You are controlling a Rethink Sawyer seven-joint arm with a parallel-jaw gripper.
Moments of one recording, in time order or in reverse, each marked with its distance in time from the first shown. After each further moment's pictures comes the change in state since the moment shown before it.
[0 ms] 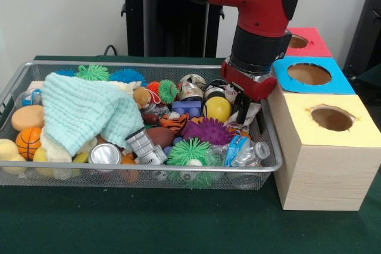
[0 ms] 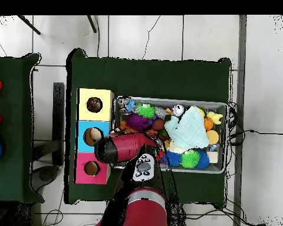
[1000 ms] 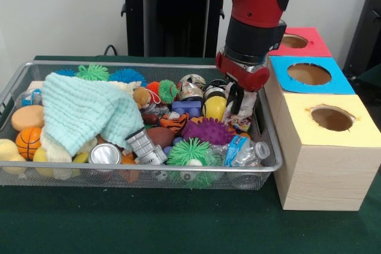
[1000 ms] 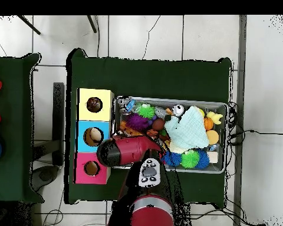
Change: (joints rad) arm -0.029 -0.054 0.008 0.055 0.000 0.018 0.000
